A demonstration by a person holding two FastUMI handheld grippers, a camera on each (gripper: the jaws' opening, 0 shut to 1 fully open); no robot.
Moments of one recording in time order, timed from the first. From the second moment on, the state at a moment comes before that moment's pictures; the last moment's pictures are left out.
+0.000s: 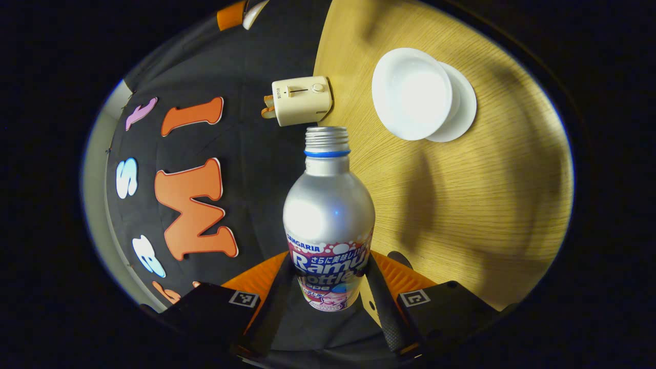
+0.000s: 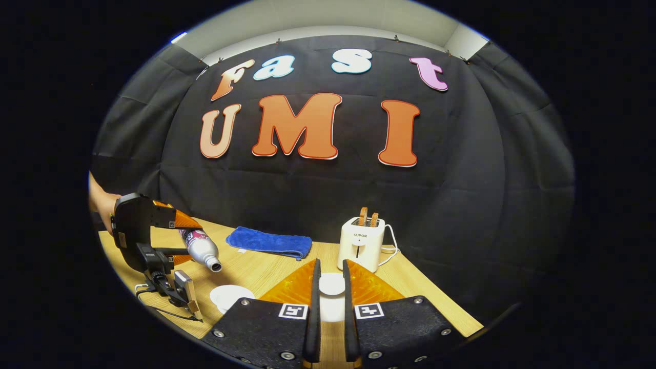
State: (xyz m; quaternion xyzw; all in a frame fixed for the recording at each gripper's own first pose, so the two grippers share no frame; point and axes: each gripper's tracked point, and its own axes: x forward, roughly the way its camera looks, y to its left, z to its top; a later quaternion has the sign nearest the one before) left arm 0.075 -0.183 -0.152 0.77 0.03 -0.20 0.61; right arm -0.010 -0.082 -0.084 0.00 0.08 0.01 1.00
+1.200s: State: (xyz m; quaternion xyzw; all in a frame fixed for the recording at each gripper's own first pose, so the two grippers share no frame) left arm 0.082 -0.195 -0.093 0.84 -0.04 -0.15 0.52; right arm -0.008 -0.098 -0.079 0.00 0.07 0.01 1.00
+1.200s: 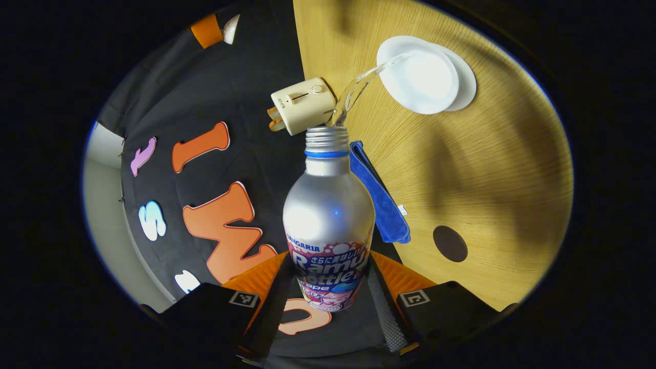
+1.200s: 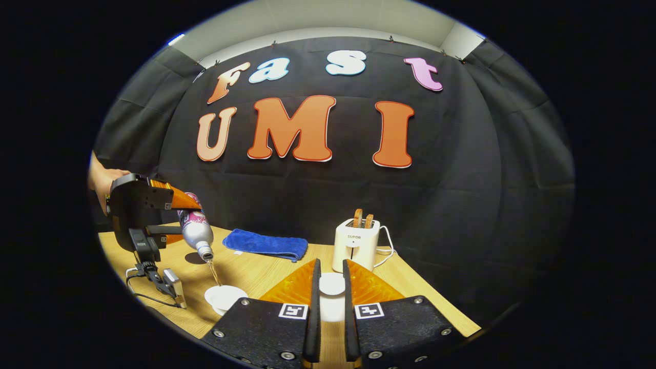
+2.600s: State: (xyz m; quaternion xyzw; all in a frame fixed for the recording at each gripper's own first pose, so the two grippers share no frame) left arm 0.079 -0.222 -0.097 0.87 -0.09 -0.17 0.47; right arm -0.016 -0.096 -0.087 -0.01 0.08 0.01 1.00
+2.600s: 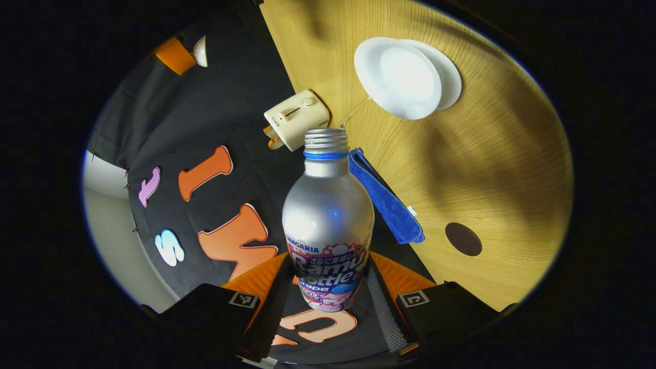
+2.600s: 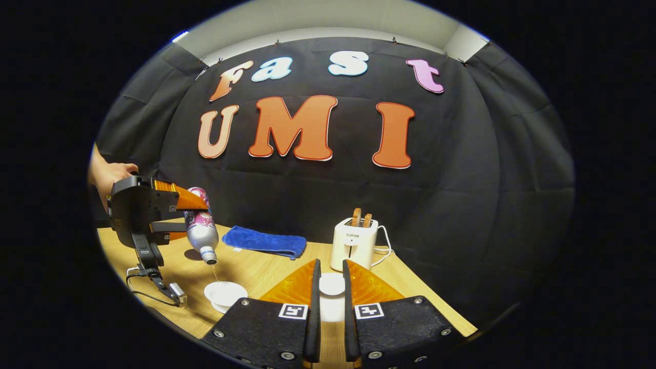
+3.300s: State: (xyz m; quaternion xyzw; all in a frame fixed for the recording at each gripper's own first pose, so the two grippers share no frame) left arm 0.078 -0.225 -0.097 0.85 -0.10 -0.17 0.49; right arm -0.017 -0.083 -0.087 0.00 0.08 0.02 1.00
